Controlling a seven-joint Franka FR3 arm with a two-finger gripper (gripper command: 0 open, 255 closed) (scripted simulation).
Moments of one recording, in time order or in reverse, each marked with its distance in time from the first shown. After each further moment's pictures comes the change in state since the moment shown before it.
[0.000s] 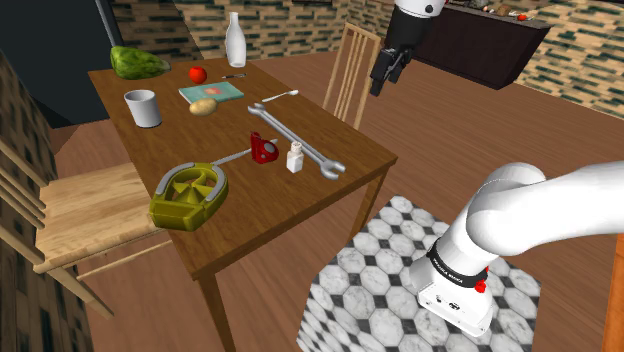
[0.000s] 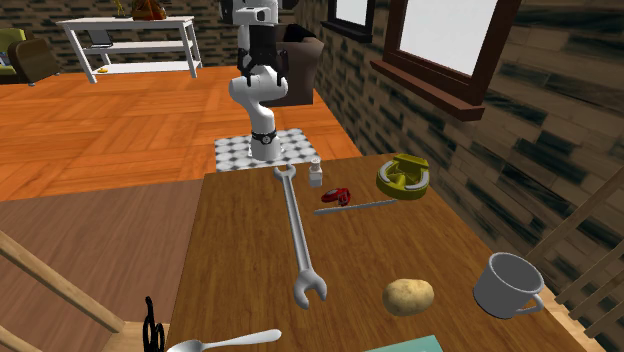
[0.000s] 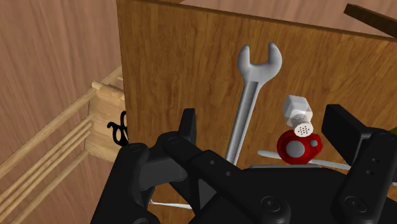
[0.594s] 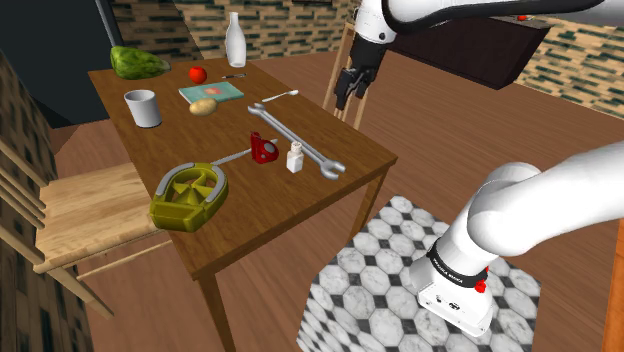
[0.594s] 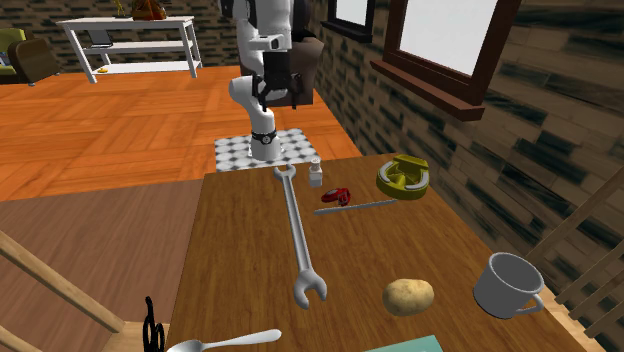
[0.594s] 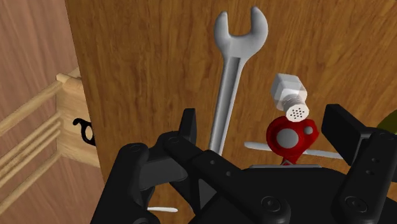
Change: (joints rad) arm 0.023 0.186 0.017 -0.026 0.057 0.223 0.051
